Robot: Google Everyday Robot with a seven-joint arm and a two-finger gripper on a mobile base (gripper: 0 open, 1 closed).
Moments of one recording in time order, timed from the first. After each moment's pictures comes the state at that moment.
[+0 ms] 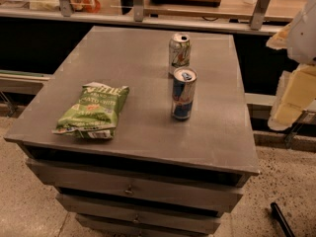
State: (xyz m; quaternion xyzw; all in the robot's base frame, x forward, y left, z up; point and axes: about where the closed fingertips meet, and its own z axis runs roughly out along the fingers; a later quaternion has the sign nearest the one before) arm 0.438 -0.217 0.977 -0.60 0.78 -0.03 0.16
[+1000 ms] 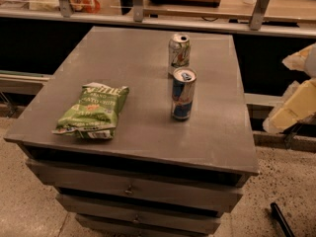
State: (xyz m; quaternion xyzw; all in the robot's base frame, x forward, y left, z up) arm 0.441 -0.234 0.949 -0.49 0.84 0.07 0.25
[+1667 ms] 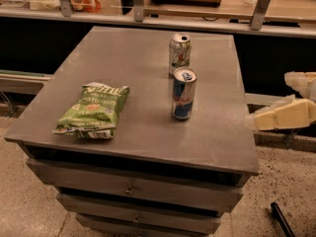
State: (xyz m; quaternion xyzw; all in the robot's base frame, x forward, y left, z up) arm 0.446 -0.224 0.936 -0.33 0.81 0.19 0.44
